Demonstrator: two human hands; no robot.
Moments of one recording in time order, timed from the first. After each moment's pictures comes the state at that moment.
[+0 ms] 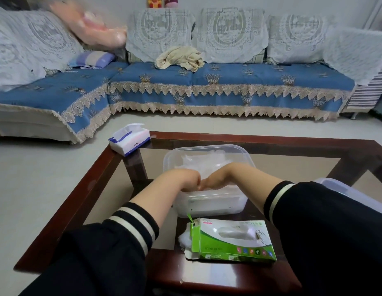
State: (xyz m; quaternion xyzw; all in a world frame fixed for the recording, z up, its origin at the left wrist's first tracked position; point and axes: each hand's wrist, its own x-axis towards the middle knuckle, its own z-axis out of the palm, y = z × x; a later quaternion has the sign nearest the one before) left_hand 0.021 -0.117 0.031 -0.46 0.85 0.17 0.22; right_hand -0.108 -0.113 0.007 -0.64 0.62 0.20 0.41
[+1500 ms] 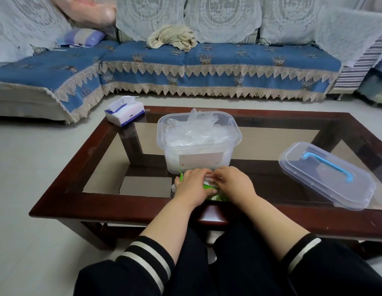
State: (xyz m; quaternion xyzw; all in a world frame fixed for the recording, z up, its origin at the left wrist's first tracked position) left_hand 0.023 0.021 -0.059 -0.52 0.80 0.26 -0.12; right_hand -0.117 0.054 -0.061 -0.66 0.73 -0.16 0.11
